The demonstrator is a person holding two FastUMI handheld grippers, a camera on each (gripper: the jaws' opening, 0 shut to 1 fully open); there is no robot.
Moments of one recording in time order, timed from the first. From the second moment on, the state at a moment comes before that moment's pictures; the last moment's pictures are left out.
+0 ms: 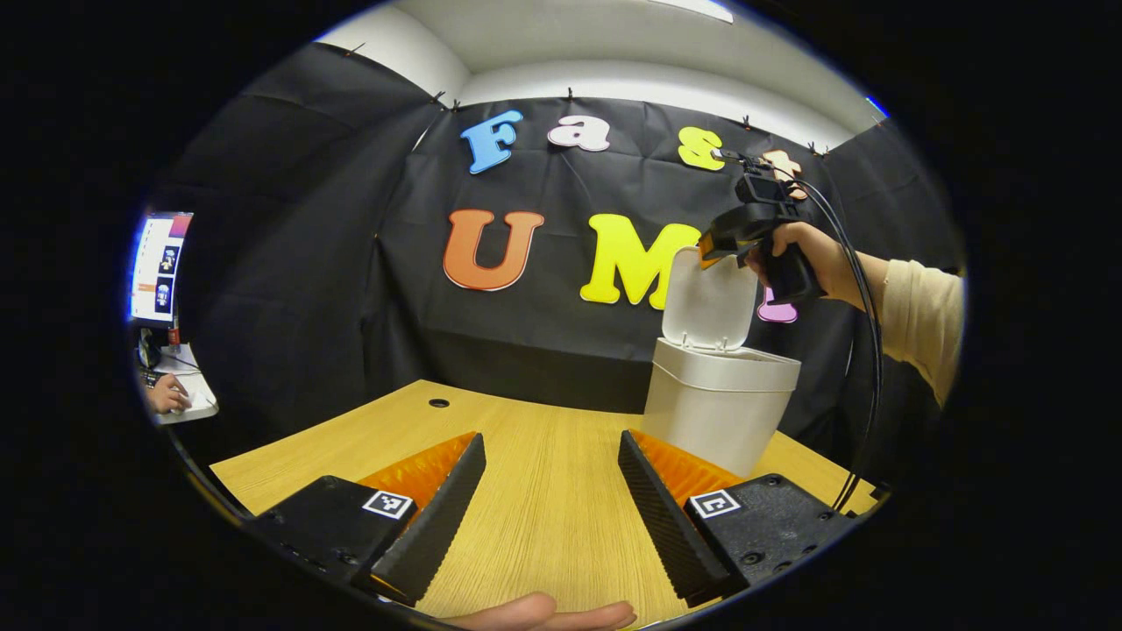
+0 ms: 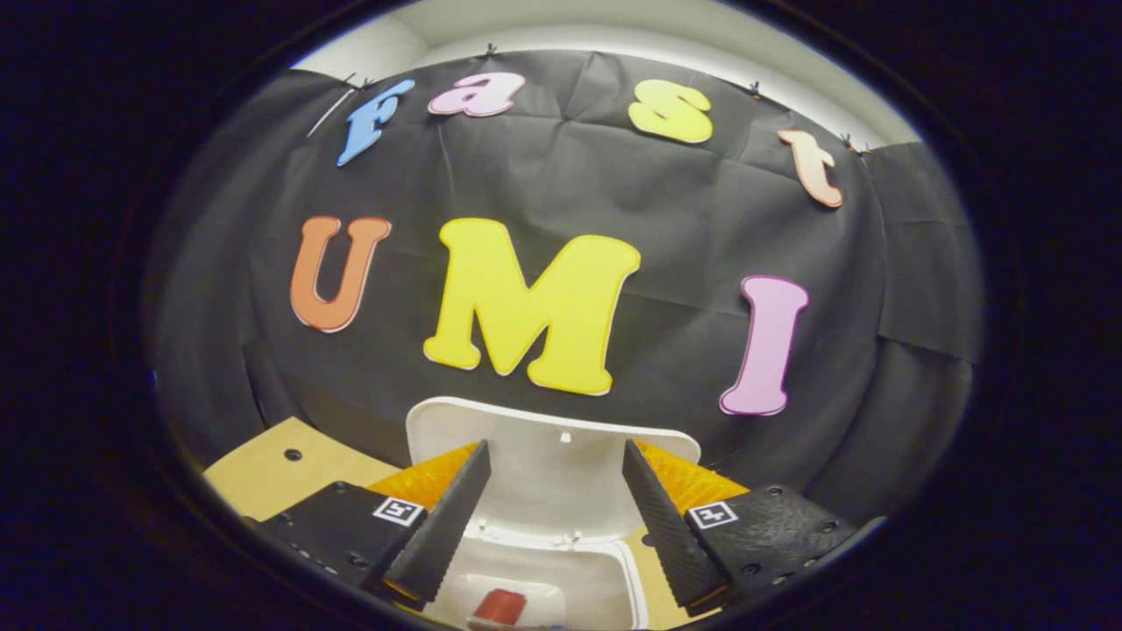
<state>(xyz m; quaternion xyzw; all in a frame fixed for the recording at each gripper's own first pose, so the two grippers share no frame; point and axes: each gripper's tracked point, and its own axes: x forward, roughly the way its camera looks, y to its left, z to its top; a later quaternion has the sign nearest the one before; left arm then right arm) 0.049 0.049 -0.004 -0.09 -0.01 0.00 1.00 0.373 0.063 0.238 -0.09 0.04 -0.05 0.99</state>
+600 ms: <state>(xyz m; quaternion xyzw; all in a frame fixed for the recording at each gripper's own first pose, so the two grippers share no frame) 0.052 0.062 -0.009 -0.10 -0.01 0.01 0.99 0.398 0.063 0.295 -0.03 -0.06 -0.05 1.00</state>
